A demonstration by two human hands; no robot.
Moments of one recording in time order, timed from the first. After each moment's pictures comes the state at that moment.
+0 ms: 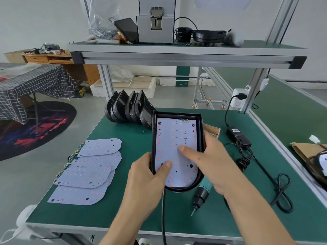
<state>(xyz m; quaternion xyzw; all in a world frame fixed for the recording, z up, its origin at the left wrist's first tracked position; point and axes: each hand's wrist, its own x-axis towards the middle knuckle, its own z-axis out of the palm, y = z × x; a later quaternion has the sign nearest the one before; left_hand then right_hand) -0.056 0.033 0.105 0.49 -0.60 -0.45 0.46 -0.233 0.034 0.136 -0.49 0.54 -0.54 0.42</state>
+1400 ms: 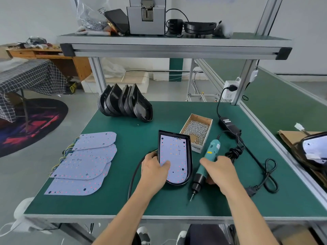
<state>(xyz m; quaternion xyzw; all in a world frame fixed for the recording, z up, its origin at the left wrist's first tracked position) -0.089 -0.013 0.018 0.58 -0.64 -0.41 0.29 -0.294 0.041 0.031 -0.30 0.80 -0.41 0.33</state>
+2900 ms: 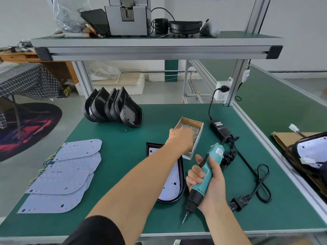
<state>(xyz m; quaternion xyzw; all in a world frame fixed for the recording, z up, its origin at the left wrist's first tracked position) -0.253 -0.124 0.062 0.47 -0.88 -0.07 -0.02 -0.286 0.042 0.008 -0.04 0.24 -0.74 0.62</state>
